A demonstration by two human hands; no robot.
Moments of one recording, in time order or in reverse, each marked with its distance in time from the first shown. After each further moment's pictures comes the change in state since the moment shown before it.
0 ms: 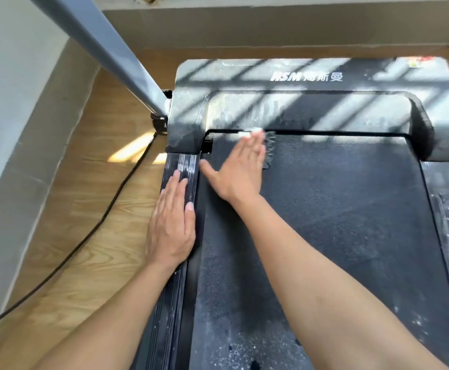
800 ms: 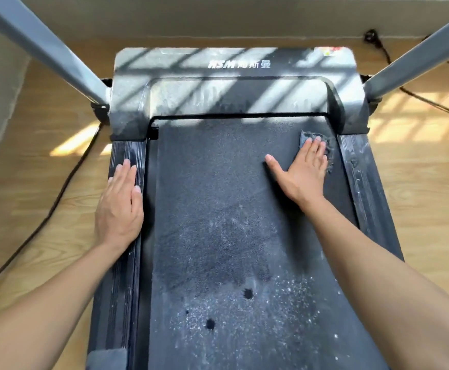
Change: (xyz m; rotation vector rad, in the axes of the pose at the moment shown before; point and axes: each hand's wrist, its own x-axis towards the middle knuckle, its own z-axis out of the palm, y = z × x) left_hand -0.001 -0.005 -0.001 0.003 -0.038 -0.018; right_hand -0.071 0.238 -0.059 0.069 0.113 0.304
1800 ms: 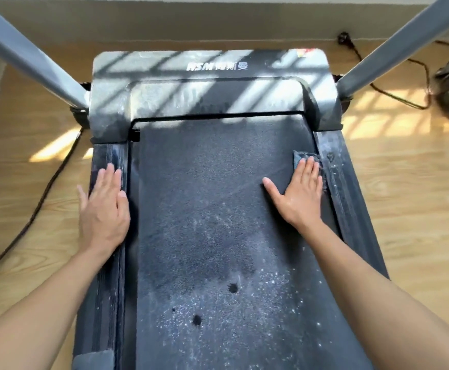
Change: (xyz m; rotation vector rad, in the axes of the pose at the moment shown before) left_hand -0.004 0.004 0.002 0.083 -0.023 -0.003; right_hand -0.051 0.052 -0.002 -0.039 -0.026 0.015
